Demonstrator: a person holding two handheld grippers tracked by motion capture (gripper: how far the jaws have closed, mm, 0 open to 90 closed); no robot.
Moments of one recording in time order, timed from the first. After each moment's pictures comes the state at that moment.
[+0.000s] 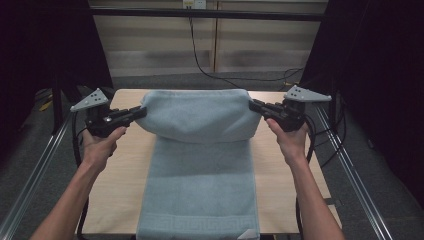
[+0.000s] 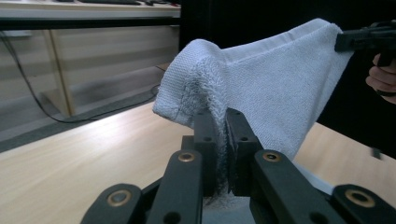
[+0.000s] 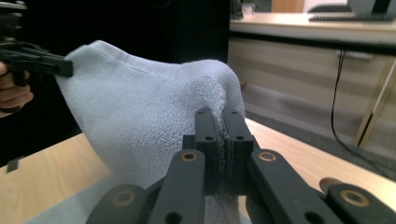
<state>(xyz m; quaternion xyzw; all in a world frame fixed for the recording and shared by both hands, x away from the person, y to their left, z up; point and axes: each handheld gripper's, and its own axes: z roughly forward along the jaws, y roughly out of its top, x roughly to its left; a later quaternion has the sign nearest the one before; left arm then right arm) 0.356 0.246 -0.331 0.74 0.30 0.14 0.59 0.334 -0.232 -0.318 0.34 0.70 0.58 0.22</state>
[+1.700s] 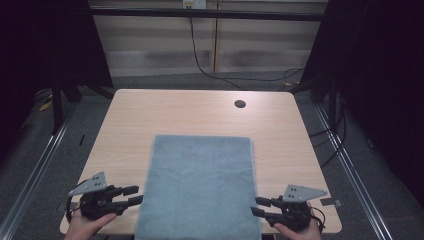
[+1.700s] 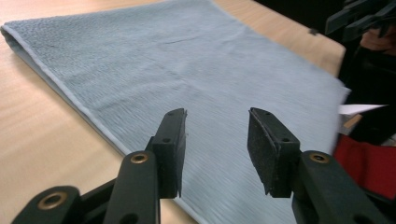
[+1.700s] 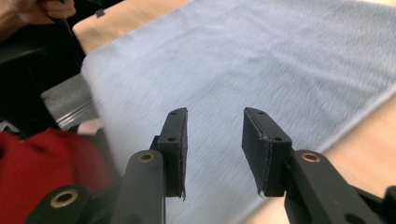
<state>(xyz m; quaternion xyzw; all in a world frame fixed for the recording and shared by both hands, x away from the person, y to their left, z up) 0.246 0.275 -0.461 0.81 0.29 0.02 0.51 0.168 -0.237 -0.453 0.35 0.80 0.49 0.07</state>
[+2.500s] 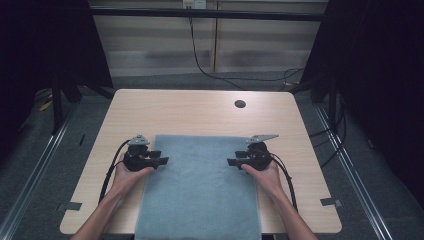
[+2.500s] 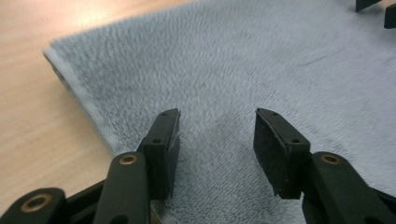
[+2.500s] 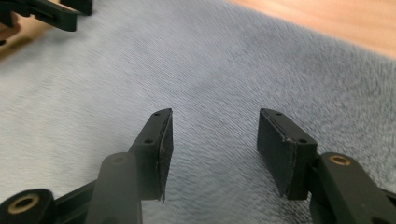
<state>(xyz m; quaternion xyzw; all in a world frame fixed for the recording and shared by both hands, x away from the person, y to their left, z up) 0.372 0.208 -0.504 0.83 0.36 0.06 0.42 0.343 -0.198 -0.495 0.42 0.80 0.43 0.06</state>
